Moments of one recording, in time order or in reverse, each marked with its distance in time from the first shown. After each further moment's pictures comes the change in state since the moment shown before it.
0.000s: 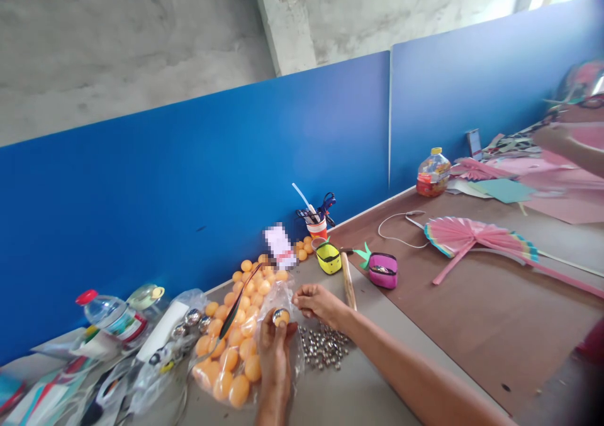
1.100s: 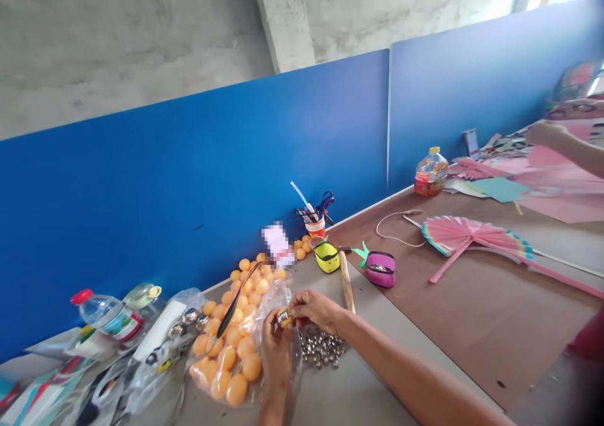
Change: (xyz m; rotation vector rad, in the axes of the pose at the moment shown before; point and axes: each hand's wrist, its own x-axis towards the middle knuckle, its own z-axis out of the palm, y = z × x) left_hand 0.001 -0.003 -0.003 0.353 -0.022 0.172; right_hand -0.006 0.004 0.009 -0.035 -0.023 0.162
